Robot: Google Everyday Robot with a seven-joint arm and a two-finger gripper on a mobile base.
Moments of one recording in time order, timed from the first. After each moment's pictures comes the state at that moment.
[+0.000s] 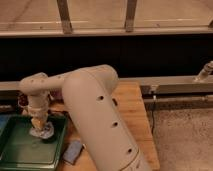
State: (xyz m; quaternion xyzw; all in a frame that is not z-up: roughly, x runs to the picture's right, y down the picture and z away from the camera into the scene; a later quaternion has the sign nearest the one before) arm -0.360 0.207 0.767 -0.51 -0.01 0.11 0.85
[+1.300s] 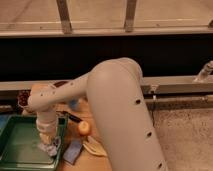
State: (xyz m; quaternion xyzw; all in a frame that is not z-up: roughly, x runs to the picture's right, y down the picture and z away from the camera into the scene) arm -0.280 0.249 0.725 -0.49 0.02 0.17 0.85
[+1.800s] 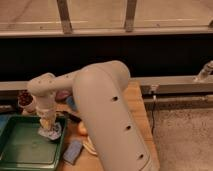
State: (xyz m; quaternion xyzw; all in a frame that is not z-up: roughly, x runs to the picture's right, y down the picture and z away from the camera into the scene) arm -0.311 0.195 0.776 -0.49 0.03 0.15 0.86
